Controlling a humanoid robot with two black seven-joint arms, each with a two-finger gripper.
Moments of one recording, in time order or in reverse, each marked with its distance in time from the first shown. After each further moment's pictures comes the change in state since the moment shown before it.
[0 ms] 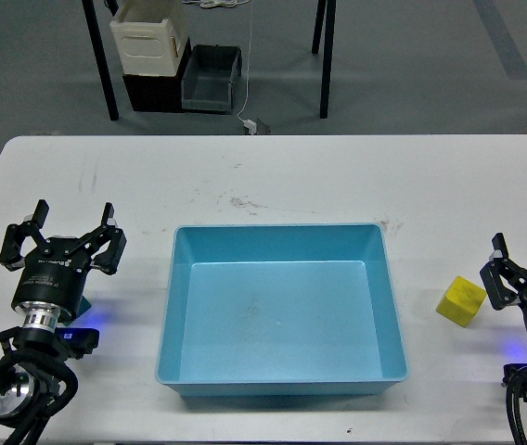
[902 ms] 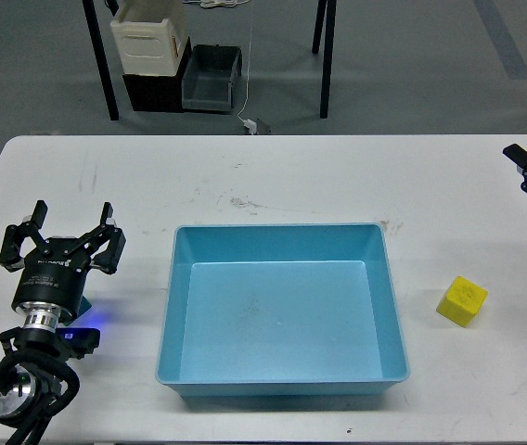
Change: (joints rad) left arm -0.001 -0.015 -0.004 0.004 0.002 -0.004 -0.007; right arm 0.552 -0.608 -0.191 0.046 -1.317 0.042 -0.001
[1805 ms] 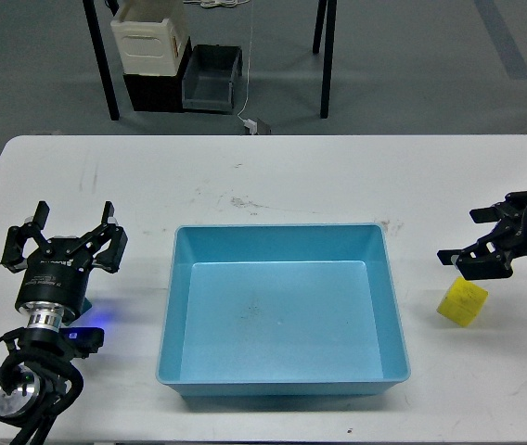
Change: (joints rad) left arm 0.000 -0.021 -0.005 0.000 -0.002 0.004 -0.001; right arm 0.518 -0.290 -0.983 0.004 -1.079 -0.001 0.579
